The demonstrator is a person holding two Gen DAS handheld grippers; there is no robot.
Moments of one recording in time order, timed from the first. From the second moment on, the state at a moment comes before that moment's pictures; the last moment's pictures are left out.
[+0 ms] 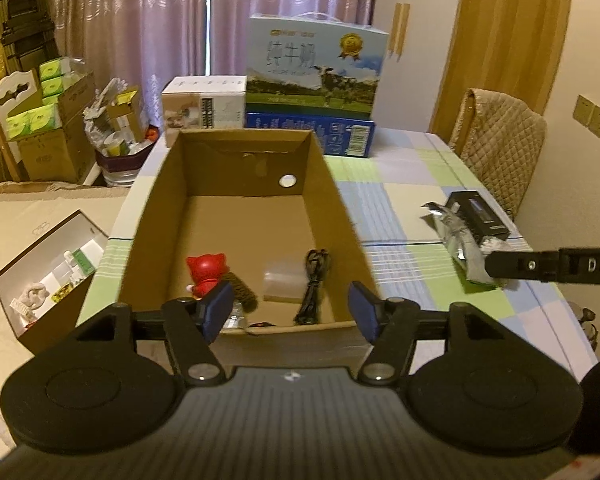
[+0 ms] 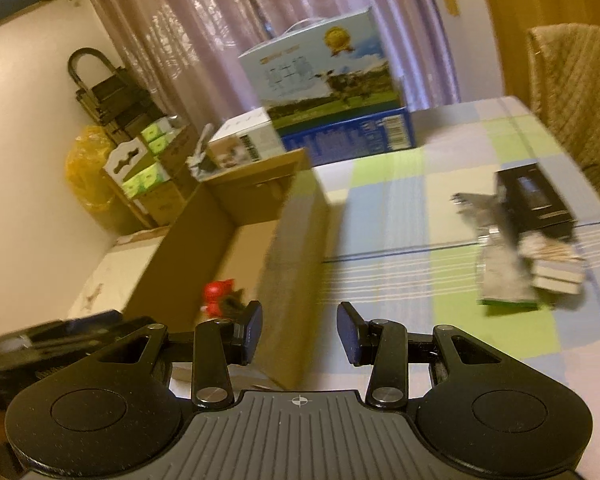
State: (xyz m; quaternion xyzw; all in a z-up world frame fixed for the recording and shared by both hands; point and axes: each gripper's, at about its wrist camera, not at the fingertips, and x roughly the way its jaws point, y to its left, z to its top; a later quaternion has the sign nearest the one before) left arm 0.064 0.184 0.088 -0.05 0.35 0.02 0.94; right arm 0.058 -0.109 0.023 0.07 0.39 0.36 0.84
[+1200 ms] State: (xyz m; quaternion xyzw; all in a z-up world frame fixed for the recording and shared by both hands) left arm 0.155 0.003 0.044 0.01 0.37 -0.10 0.93; right arm 0.133 -0.286 -0.006 0.11 0.39 0.19 0.89
